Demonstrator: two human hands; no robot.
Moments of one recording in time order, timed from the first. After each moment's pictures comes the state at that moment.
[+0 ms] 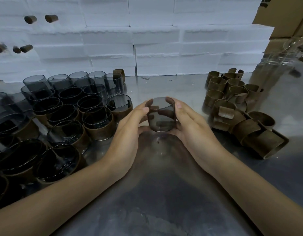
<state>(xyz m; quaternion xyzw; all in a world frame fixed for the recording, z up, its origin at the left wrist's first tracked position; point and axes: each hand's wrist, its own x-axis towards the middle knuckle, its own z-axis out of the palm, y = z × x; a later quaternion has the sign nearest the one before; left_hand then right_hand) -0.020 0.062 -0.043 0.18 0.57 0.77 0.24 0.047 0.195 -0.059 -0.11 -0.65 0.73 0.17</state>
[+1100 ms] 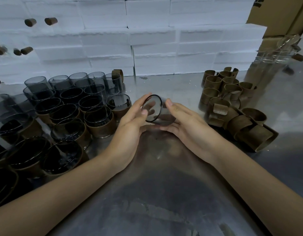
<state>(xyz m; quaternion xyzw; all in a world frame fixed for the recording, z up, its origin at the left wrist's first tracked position) -0.017 0.053 -0.053 0.24 0.59 0.74 0.20 0.056 0.198 -0.045 -0.07 -0.57 0.82 0.09</state>
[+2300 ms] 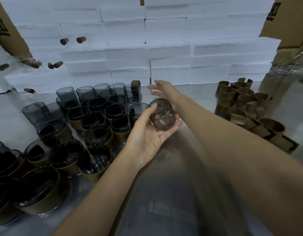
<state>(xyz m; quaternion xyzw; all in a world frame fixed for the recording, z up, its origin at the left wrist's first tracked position) -0.036 0.044 -0.043 0.08 0.37 0.86 0.34 -0.124 0.199 -0.017 -0.14 -0.68 0.72 0.03</state>
